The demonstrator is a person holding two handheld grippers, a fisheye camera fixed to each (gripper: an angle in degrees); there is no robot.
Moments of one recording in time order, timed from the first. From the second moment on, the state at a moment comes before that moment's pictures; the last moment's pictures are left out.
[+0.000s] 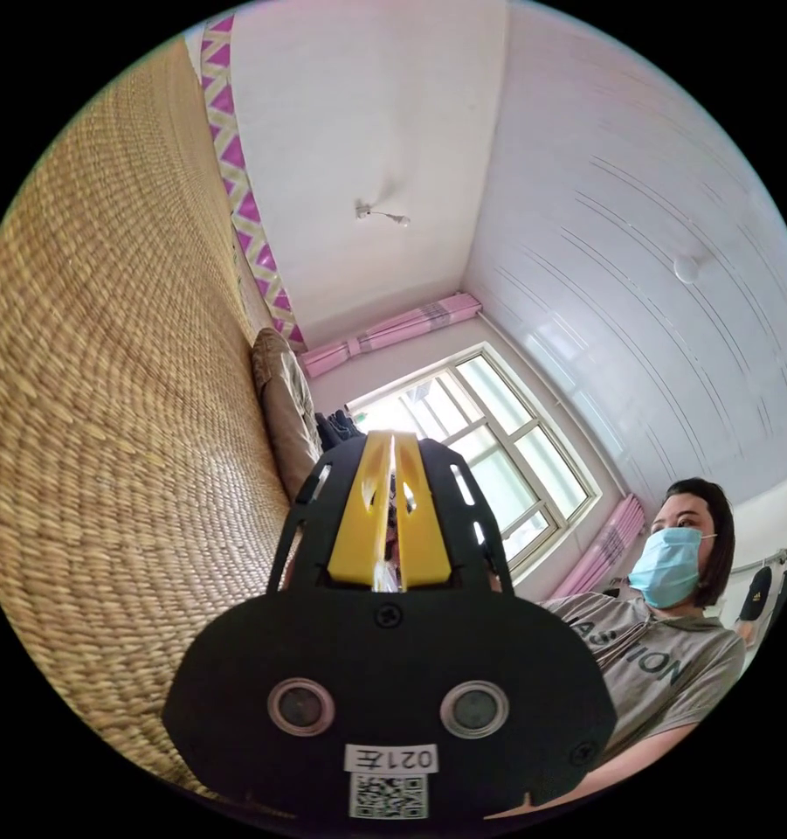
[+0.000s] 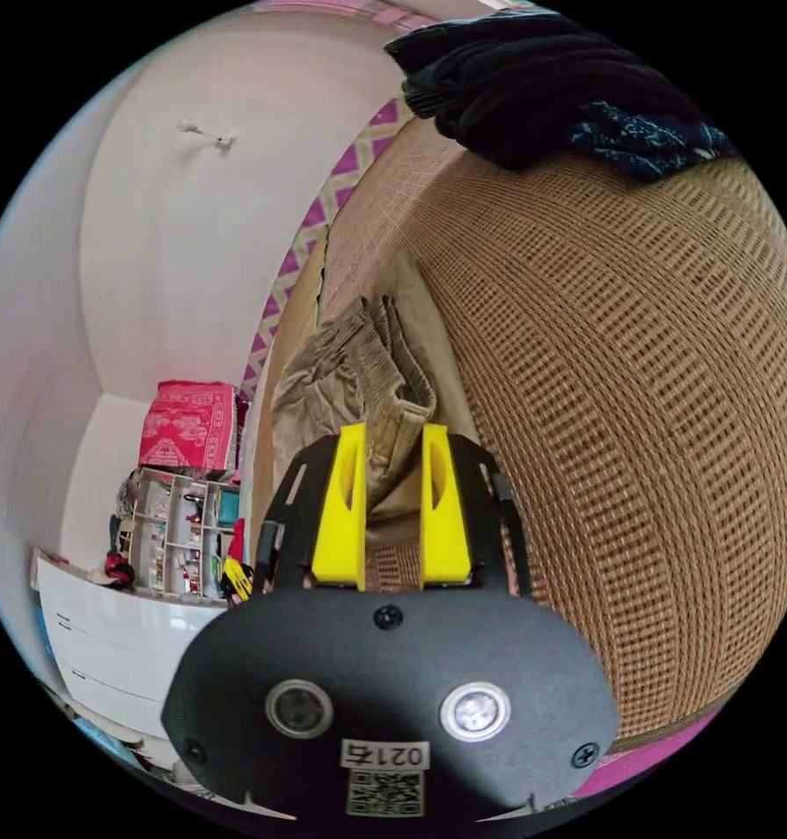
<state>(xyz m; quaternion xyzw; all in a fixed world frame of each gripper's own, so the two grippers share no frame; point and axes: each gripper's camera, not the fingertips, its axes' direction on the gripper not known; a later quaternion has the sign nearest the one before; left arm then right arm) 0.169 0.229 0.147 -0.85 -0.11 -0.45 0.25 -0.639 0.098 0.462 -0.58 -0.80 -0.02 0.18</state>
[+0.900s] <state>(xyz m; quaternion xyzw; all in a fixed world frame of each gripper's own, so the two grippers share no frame) 0.182 0.162 0.301 -0.91 -0.04 -0.29 0.30 -0.362 -0.162 -0.051 -0.05 -0.96 -0.26 0.13</state>
